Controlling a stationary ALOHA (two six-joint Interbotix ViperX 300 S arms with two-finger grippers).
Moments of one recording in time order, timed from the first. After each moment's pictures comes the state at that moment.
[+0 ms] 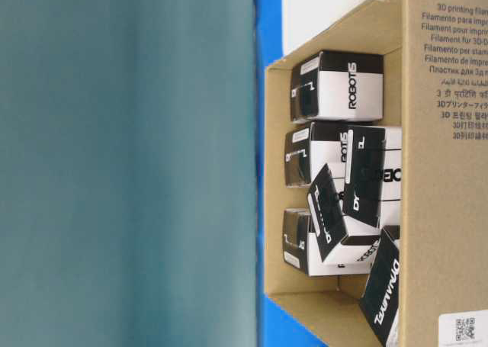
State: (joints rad) left arm 0.00 -0.97 1.17 0.00 -0.29 0.00; right arm 0.00 -0.96 1.17 0.00 -0.29 0.00
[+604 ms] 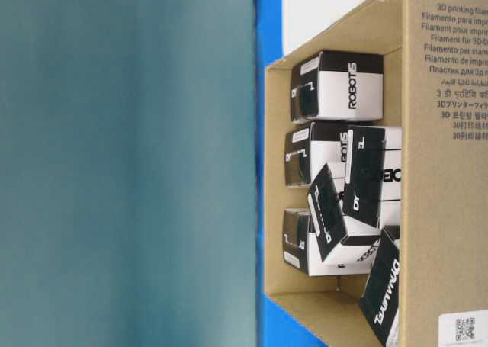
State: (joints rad) left arm 0.00 -0.95 1.06 0.01 0.11 -0.02; right arm -0.08 -0.71 0.78 0.13 0.55 0.15
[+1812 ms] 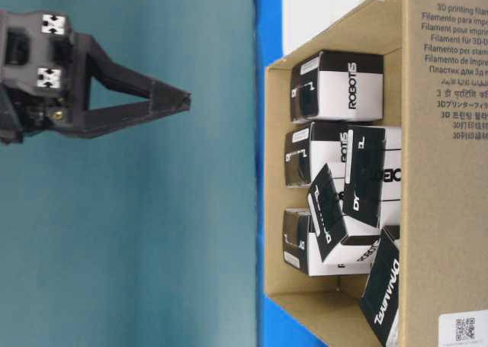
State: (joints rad) left arm -0.01 -0.95 1.03 0.01 0.19 -0.04; right arm -0.19 0.16 0.02 0.07 1.24 -0.31
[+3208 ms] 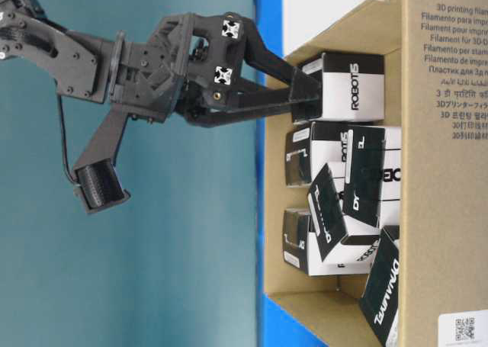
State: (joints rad) left arm -0.06 -0.91 1.01 0.01 0.19 -0.07; right arm -0.23 0.21 0.32 0.11 0.81 -0.33
